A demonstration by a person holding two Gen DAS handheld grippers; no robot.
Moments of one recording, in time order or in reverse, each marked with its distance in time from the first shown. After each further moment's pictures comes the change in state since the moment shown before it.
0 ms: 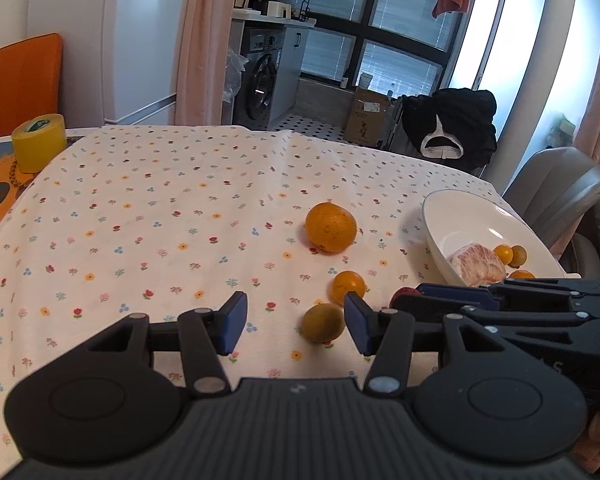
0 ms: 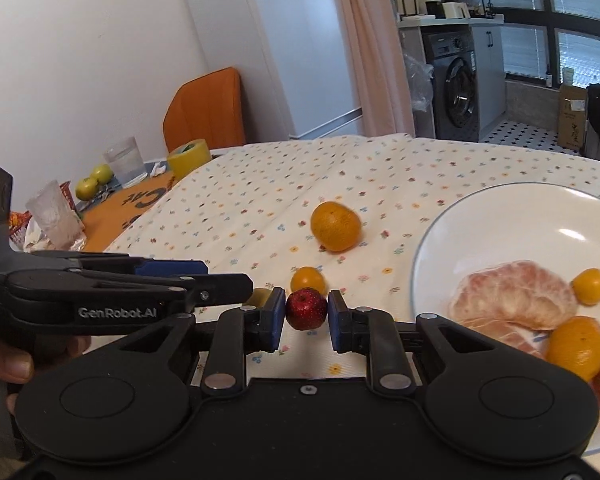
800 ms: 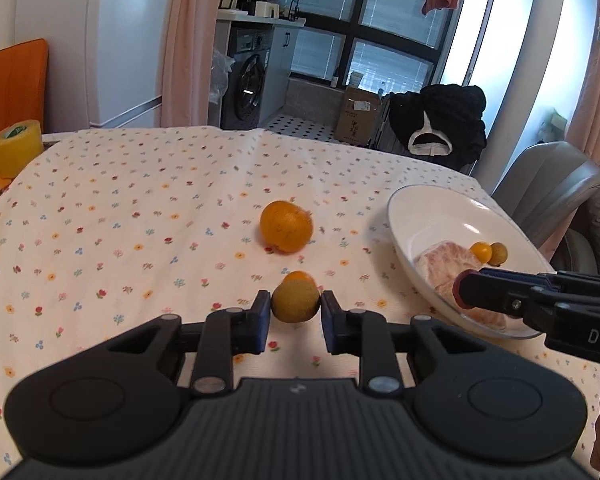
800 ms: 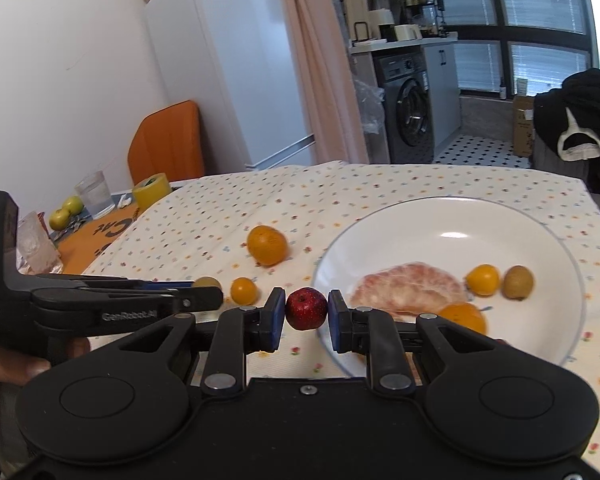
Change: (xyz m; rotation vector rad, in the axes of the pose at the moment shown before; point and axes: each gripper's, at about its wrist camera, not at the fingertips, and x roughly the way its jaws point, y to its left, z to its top) left arm 0.004 -0.035 0.000 0.017 -0.004 -0.014; right arm -0.053 -0.032 -0.008 0.051 -0.083 -0.114
